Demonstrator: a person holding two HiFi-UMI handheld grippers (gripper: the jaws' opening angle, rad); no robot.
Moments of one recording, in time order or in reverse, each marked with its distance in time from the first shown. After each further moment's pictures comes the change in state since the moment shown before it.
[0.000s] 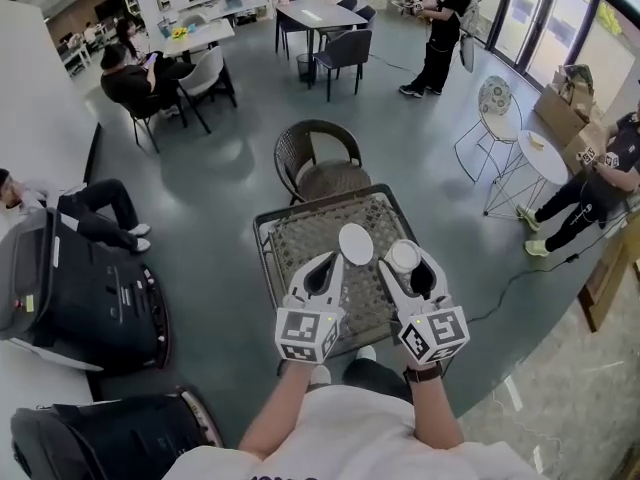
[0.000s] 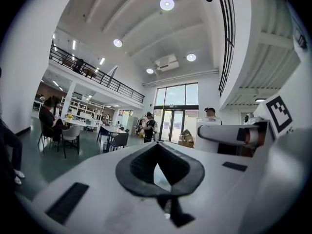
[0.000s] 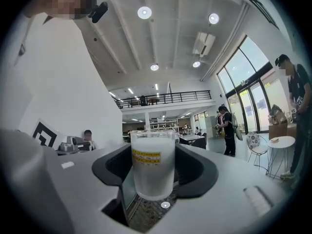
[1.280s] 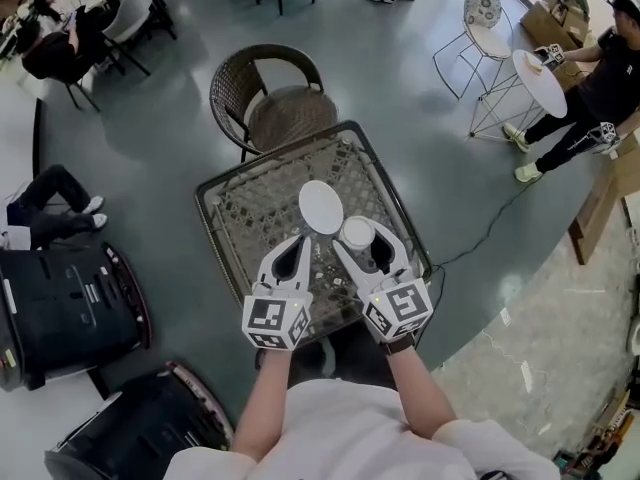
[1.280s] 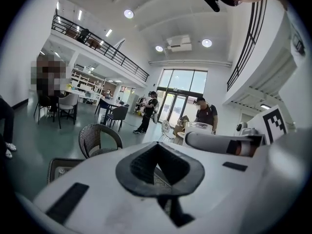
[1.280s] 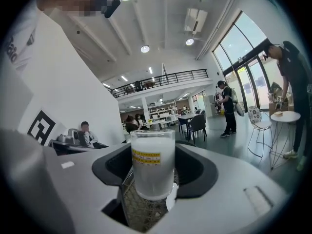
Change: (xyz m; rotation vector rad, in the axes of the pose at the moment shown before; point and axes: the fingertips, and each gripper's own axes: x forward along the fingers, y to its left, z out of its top) left arm 0.109 0.038 -0.140 -0.163 0.237 -0.035; right arm 0.089 -0.085 -0.146 0.108 0.195 0.011
